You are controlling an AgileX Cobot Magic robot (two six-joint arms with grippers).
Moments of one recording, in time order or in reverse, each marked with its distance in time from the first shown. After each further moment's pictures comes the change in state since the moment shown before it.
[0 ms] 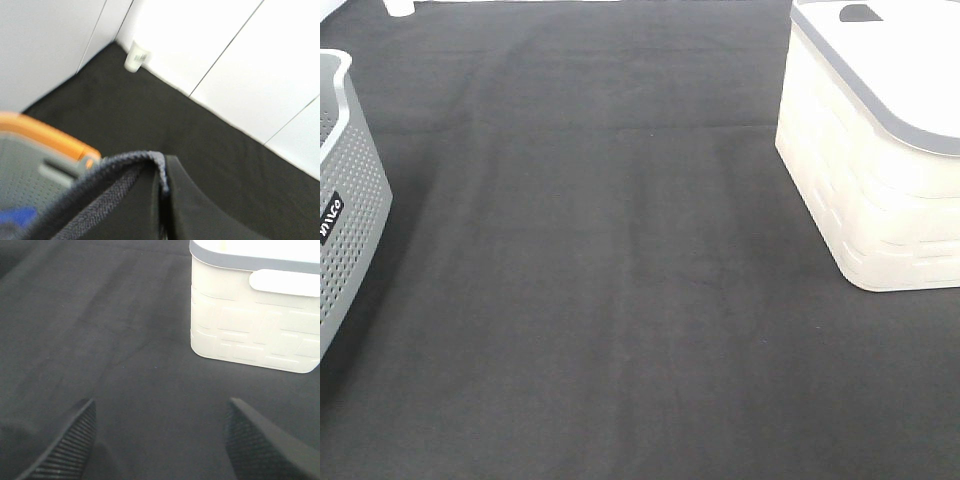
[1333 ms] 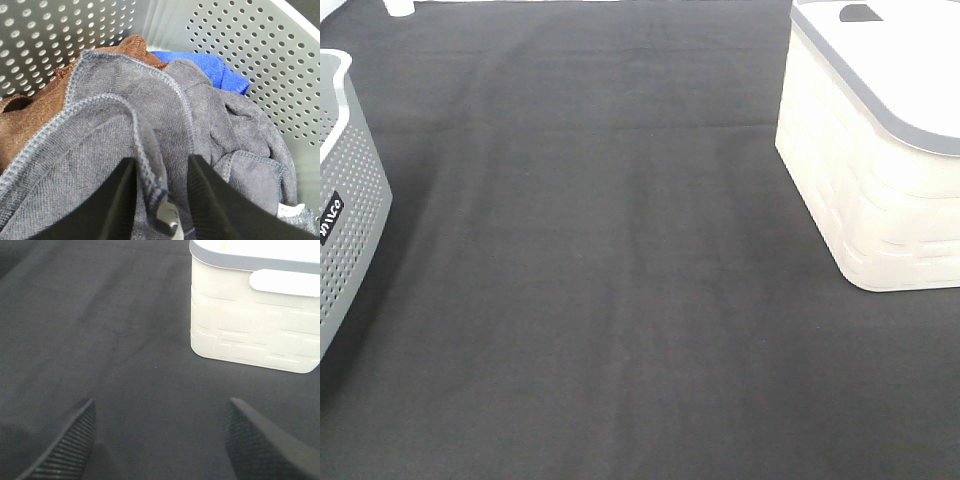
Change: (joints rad) left arm 0.007 0.403 0.033 -0.089 0.343 -0.007; right arm 0.000 0.000 0.000 0.000 0.000 0.000
